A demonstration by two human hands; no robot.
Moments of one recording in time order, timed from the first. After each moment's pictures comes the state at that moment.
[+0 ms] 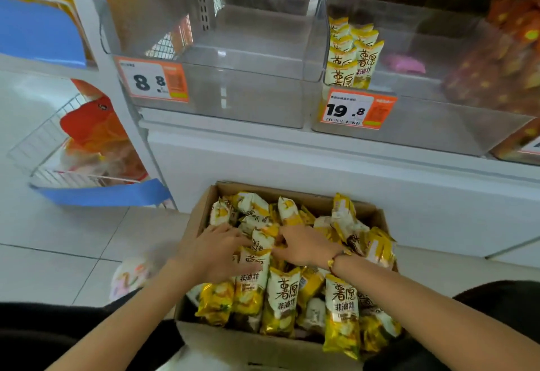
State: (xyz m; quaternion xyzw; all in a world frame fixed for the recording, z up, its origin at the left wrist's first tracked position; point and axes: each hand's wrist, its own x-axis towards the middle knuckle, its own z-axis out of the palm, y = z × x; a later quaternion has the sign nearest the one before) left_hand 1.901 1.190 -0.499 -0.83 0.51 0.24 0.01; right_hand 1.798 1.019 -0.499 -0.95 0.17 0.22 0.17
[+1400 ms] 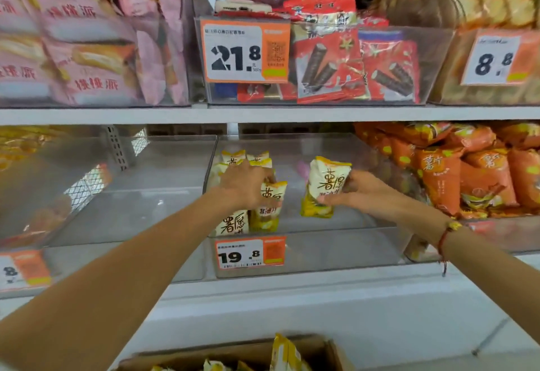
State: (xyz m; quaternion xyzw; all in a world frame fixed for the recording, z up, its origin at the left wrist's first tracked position) left_hand 1.963 0.868 -0.280 -0.82 0.57 -0.03 -0.04; right_hand 1.756 0.766 -0.269 -0.83 0.28 -0.17 0.45
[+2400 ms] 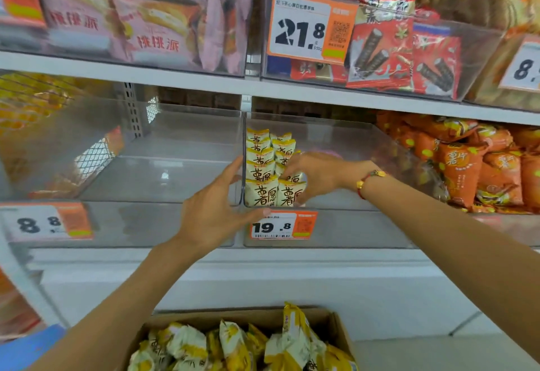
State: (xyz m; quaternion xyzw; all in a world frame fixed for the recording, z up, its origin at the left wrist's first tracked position) left_hand 1.951 1.010 -0.318 -0.80 0.45 0.04 -0.39; right_hand 1.859 0.809 -0.261 -0.99 0.14 0.08 -0.02
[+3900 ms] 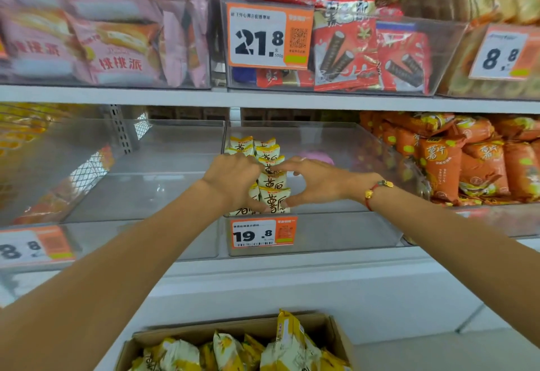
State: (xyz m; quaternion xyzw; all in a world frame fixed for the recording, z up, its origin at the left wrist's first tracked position) left_hand 1.956 0.931 -0.266 -0.77 0.61 -0.18 0.09; right_hand 1.826 0.792 -0.269 -0.98 0.15 -0.02 0.11
